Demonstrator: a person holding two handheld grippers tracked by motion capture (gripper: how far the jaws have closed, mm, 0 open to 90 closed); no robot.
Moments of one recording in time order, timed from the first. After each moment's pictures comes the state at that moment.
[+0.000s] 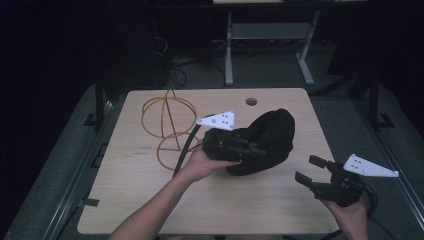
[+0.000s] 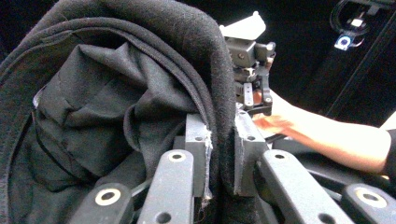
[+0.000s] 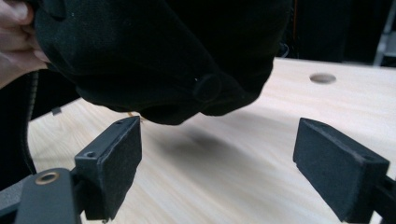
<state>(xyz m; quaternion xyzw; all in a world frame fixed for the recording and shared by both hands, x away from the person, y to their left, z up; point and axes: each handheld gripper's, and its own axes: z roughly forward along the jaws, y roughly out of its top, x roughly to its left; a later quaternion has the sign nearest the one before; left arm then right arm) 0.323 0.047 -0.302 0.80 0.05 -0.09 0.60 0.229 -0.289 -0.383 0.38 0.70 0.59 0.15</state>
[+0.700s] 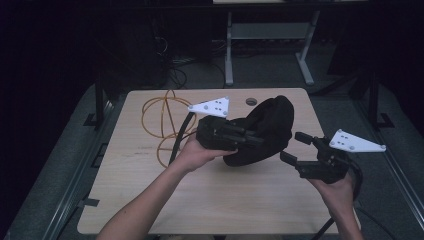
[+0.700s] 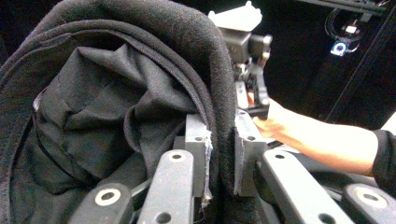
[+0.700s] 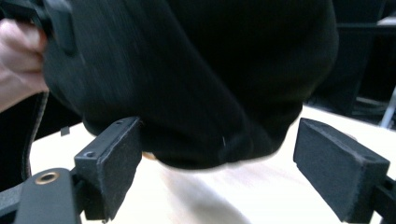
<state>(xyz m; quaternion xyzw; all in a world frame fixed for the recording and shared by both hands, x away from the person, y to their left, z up) 0.328 0.055 -0.273 0.80 0.04 -0.07 0.60 0.260 -0.250 -0.332 0.32 0.71 0.61 0.17</state>
